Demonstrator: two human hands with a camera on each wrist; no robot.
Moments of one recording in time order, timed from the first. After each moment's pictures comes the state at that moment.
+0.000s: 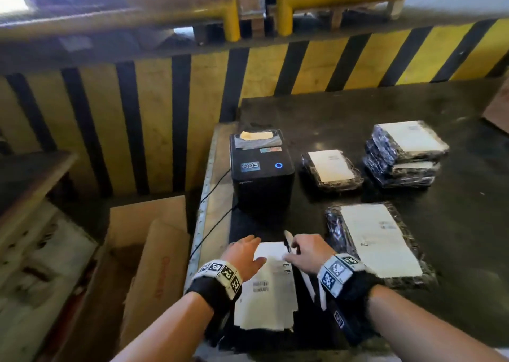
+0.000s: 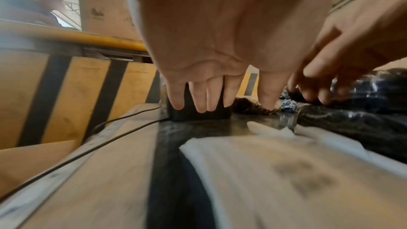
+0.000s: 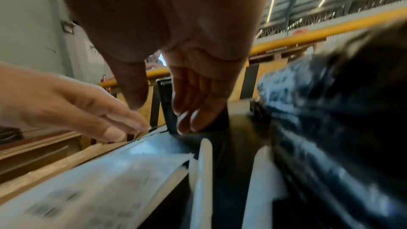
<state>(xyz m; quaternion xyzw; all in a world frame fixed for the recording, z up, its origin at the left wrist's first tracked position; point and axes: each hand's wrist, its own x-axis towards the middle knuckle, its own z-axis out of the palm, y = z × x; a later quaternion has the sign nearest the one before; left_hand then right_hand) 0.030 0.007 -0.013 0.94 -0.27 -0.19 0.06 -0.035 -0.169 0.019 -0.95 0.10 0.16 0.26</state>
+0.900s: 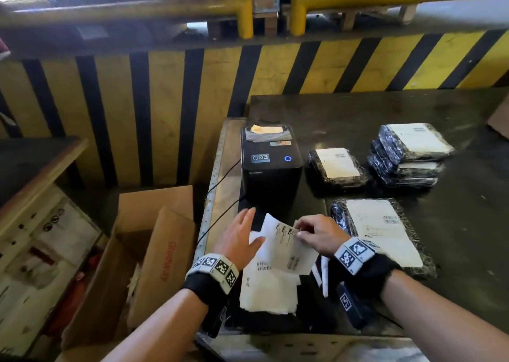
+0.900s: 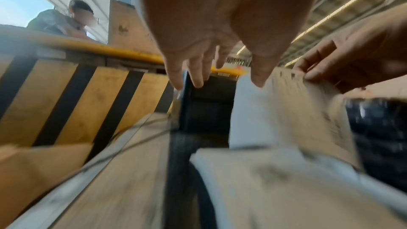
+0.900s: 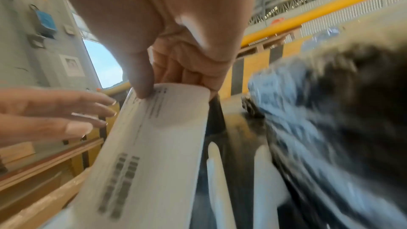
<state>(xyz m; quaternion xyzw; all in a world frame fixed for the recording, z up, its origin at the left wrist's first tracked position) 0.007 0.033 0.018 0.94 -0.24 -0.08 0.23 -0.045 -0.179 0.045 -0.93 0.05 0.08 0.35</state>
